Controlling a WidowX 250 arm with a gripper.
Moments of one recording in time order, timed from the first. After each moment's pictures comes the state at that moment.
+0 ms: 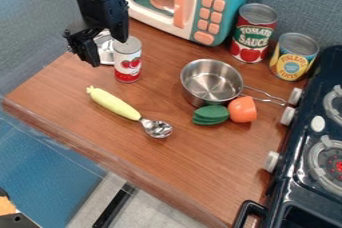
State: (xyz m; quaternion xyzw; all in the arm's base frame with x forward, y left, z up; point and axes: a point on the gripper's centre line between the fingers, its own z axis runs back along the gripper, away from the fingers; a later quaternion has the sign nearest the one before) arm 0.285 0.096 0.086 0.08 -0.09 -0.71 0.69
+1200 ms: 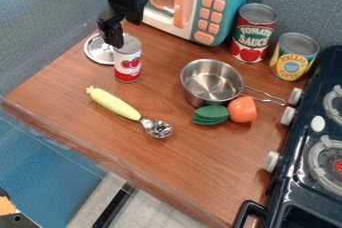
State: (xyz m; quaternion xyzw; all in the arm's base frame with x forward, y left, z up) arm 0.351 0.113 0.071 0.11 -0.08 -0.66 0.74
